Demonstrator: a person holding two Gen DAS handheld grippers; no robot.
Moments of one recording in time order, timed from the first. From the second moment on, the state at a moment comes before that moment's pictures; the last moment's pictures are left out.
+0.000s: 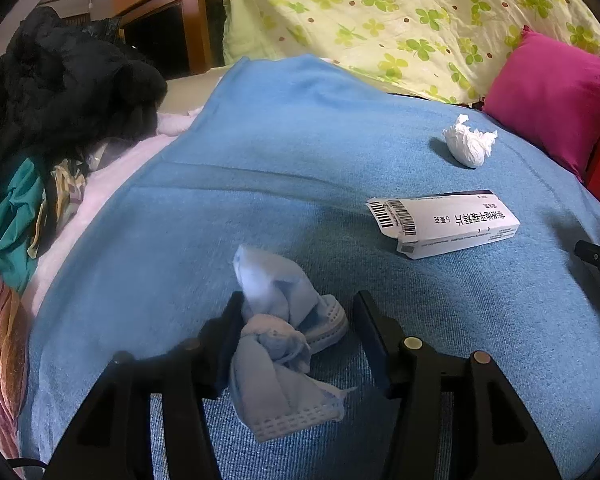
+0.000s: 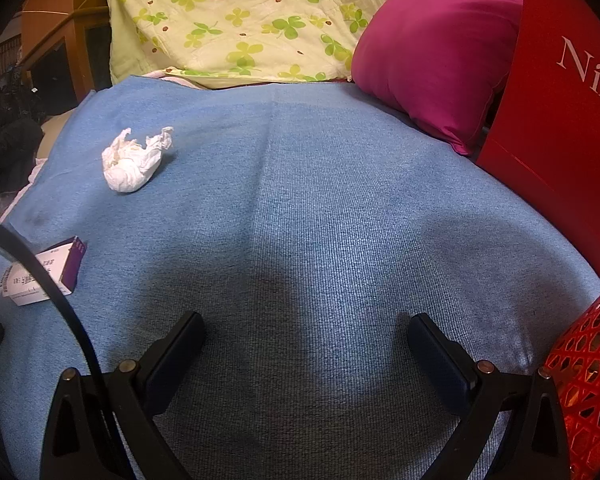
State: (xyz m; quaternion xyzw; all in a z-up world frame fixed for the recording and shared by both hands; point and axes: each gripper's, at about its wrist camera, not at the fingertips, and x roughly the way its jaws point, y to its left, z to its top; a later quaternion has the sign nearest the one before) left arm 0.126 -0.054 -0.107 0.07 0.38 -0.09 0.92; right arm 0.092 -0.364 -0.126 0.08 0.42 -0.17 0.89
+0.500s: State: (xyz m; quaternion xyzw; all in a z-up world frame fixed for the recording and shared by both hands) left arm 0.125 -0.051 -0.107 0.07 0.37 -0.09 0.92; right arm 0.092 -0.364 -0.126 0.08 0.42 -0.17 0.89
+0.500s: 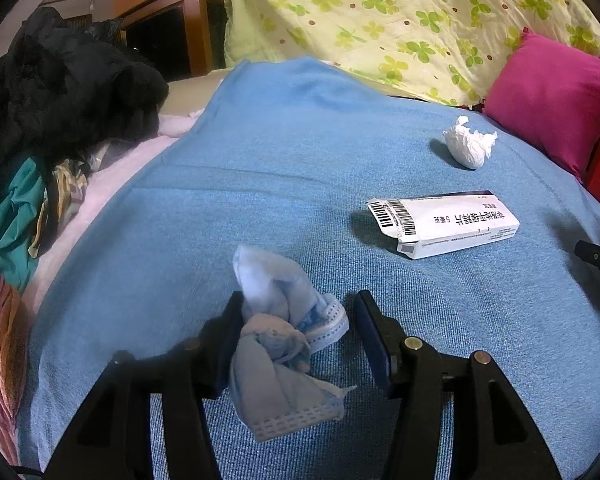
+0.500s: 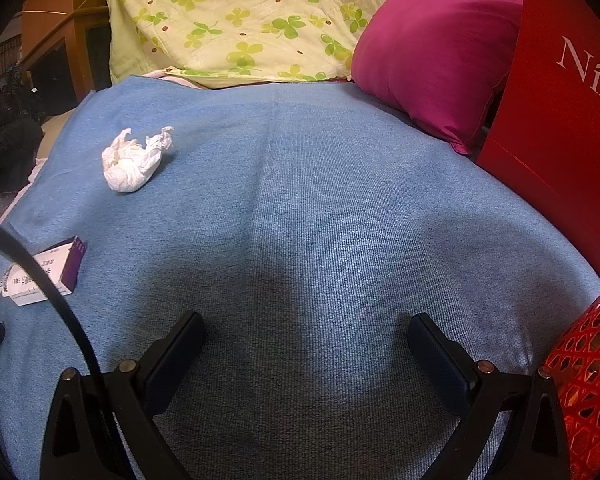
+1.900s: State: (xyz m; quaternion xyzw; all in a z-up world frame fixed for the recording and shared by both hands) left arm 0.119 -0.048 -0.109 0.07 0.37 -0.07 0.92; right arm 0.092 -0.364 -0.127 0.08 0.42 -0.17 0.89
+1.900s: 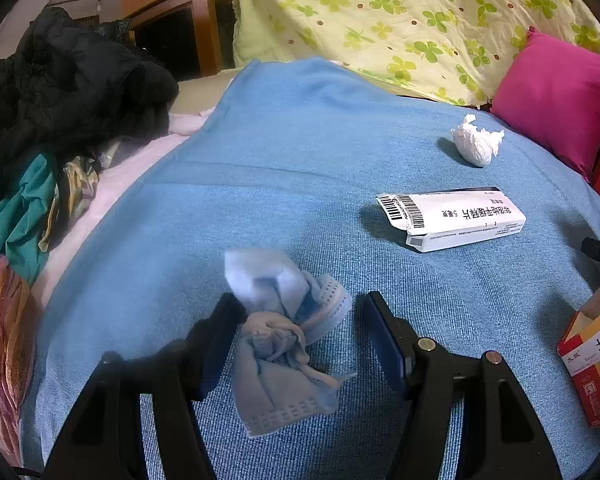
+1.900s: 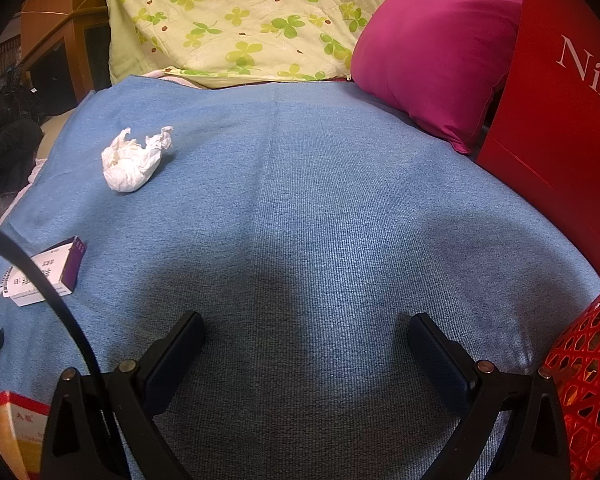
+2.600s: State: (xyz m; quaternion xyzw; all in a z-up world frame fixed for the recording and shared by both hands) left arm 0.118 -0.049 -0.110 0.07 0.37 -0.07 0.92; right arm 0.094 -0.362 -0.125 0.10 0.43 -0.19 0.88
